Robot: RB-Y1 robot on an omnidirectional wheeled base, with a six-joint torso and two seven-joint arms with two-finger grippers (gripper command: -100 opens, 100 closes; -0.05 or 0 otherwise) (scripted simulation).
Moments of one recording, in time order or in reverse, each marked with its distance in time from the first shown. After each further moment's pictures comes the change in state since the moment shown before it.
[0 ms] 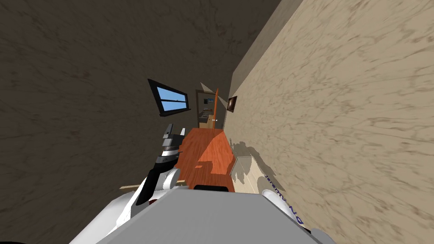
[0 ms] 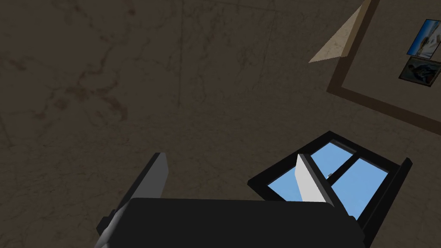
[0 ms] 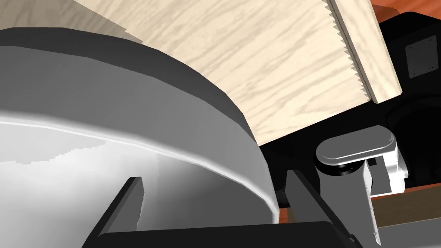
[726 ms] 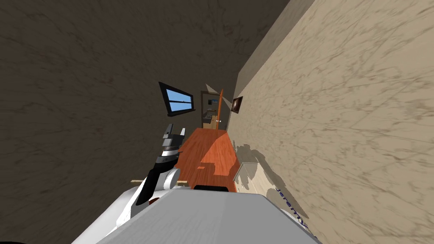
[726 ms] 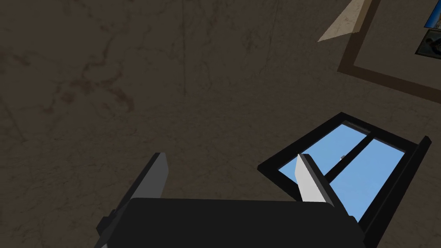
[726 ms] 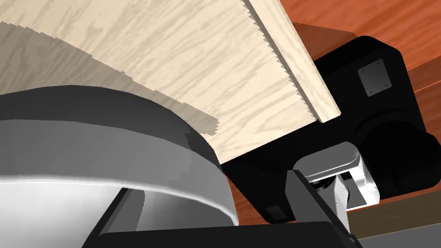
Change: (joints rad) left arm 0.000 0.000 0.000 0.000 0.000 0.000 0.000; right arm 0.196 0.078 -0.241 -0.007 0.014 -0.046 0.160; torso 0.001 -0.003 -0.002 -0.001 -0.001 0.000
